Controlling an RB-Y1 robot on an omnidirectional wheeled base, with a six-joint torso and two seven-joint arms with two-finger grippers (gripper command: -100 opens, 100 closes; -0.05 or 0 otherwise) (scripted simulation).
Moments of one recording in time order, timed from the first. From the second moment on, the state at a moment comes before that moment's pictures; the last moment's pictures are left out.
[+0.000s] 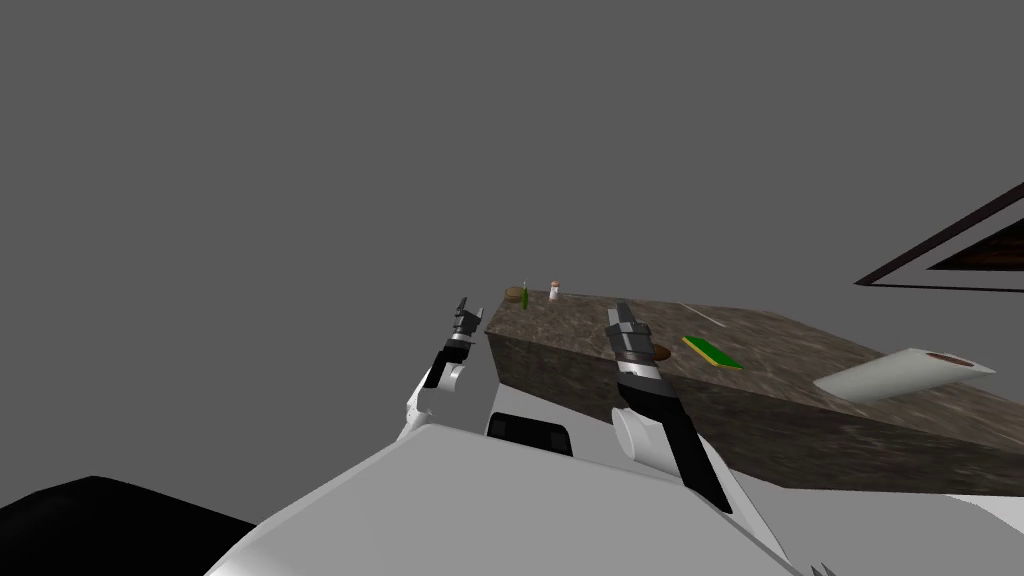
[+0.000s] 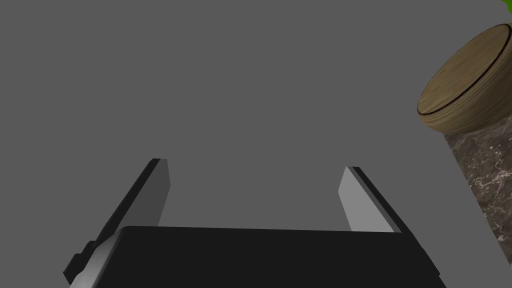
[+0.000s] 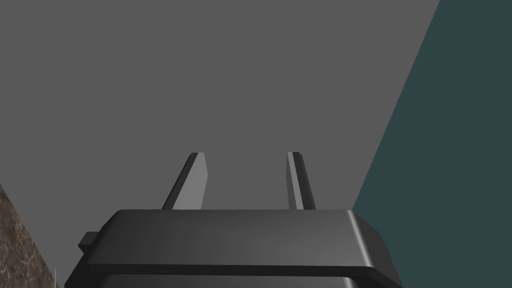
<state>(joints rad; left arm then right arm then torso) 0.23 0.18 -0.05 -1.93 0.27 -0.29 0.30 0.45 -0.02 0.03 -2.21 0.06 -0.36 0.06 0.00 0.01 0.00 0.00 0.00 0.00</state>
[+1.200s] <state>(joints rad) 0.00 0.17 -0.05 -1.60 0.41 -0.23 0.43 0.45 -0.02 0.03 -2.21 0.06 -0.36 0.06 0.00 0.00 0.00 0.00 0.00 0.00</state>
